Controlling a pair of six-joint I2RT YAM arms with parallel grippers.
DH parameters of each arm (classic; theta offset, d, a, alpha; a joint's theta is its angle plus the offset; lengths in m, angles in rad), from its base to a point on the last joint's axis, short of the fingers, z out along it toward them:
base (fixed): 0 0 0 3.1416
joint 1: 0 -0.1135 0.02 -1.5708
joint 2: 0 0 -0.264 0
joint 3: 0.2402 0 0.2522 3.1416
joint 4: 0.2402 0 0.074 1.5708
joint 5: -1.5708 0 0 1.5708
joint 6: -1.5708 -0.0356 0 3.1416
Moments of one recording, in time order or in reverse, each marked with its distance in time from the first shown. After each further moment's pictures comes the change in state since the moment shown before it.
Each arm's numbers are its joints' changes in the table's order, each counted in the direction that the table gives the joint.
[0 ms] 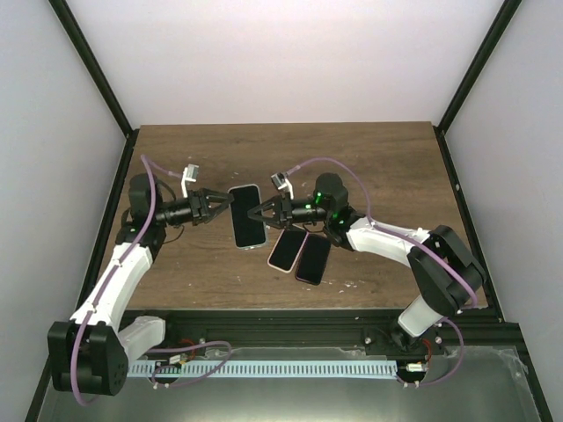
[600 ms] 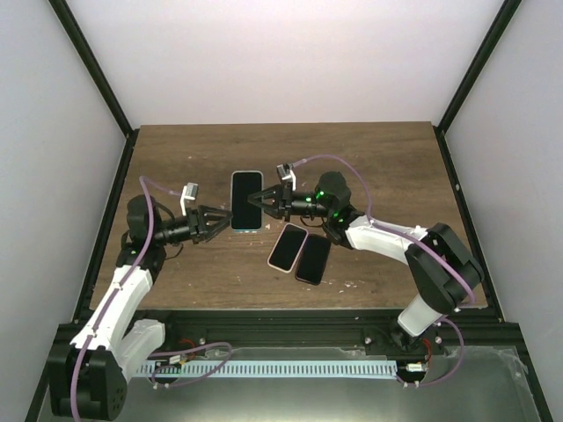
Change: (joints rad) left arm 0.003 0.154 -0.175 -0.100 -0.052 0.159; right arm 0.018 -0.018 0.010 -0.119 -0.146 -0.154
